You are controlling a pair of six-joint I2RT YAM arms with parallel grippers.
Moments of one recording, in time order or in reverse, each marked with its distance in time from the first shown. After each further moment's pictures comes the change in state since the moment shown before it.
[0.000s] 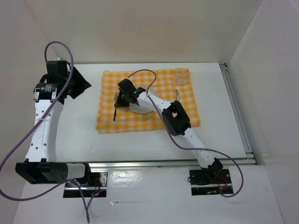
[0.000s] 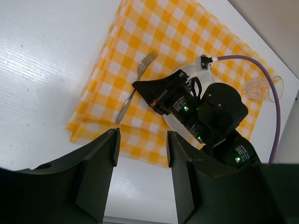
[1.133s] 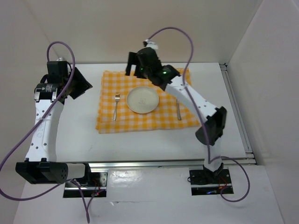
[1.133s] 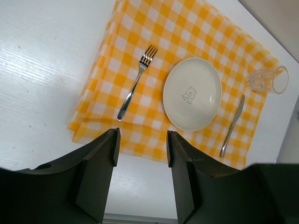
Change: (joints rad) left arm 0.003 0.001 -0.011 0.004 0.024 0.034; right arm -0.039 -0.590 -0.117 -0.164 0.350 -0.328
